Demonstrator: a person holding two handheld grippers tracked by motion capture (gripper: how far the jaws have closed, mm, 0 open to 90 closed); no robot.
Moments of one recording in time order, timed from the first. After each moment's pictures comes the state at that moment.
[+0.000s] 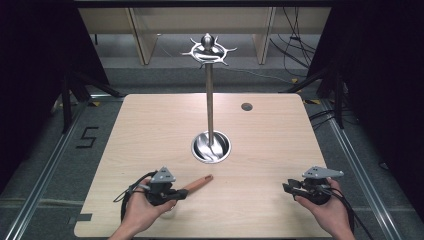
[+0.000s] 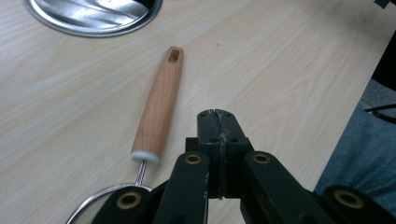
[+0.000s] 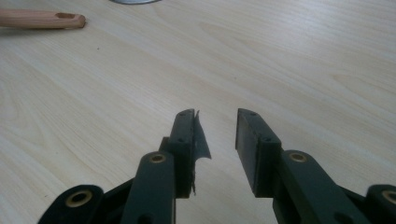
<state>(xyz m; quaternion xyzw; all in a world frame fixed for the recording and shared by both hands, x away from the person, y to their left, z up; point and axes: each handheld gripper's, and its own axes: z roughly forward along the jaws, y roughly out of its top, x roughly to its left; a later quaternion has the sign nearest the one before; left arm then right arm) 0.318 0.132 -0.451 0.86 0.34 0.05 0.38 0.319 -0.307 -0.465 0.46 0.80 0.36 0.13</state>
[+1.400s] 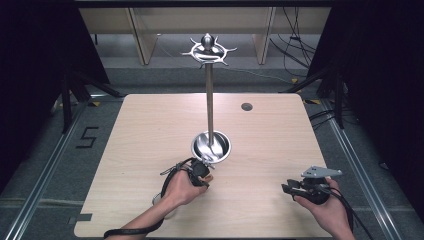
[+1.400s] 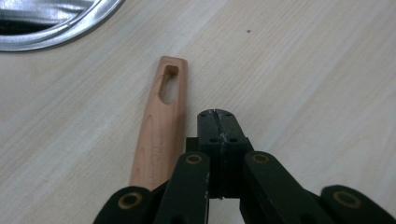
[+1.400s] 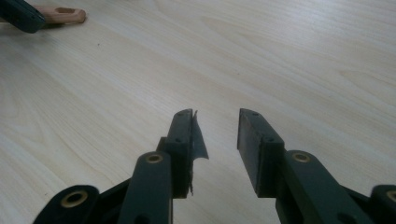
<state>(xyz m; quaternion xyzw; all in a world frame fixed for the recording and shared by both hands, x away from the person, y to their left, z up) 0.379 0.049 -0.479 0.91 0.36 0.03 0.22 0.321 -0.307 -0.467 0.46 0.81 0.36 0.12</state>
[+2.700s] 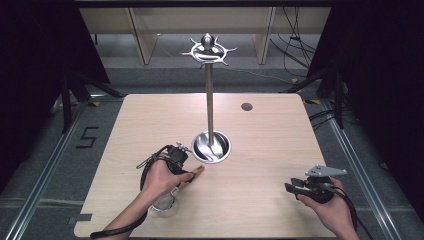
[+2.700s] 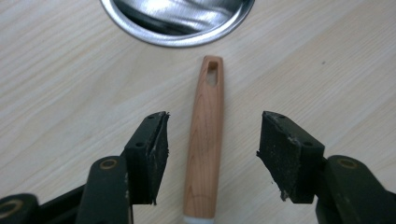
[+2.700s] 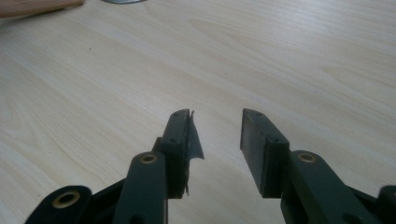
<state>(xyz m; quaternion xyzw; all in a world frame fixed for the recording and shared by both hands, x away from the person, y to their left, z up) 0.392 0.103 -0.442 0.87 0.44 0.09 0.22 0.323 -0.317 -0.467 0.46 0.80 0.37 0.13</state>
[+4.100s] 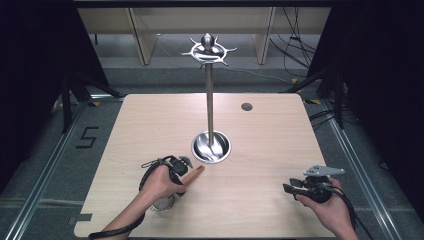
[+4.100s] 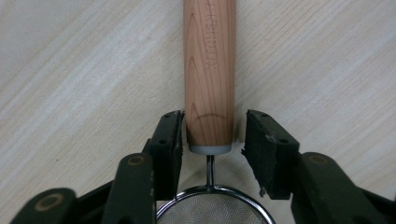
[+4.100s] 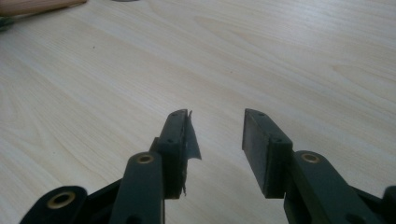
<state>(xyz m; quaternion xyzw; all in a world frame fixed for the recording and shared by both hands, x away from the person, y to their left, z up) 0.387 0.104 -0.477 0.91 0.41 0.02 0.07 0.325 -0.314 -0.467 0.46 0.80 0.36 0.12</state>
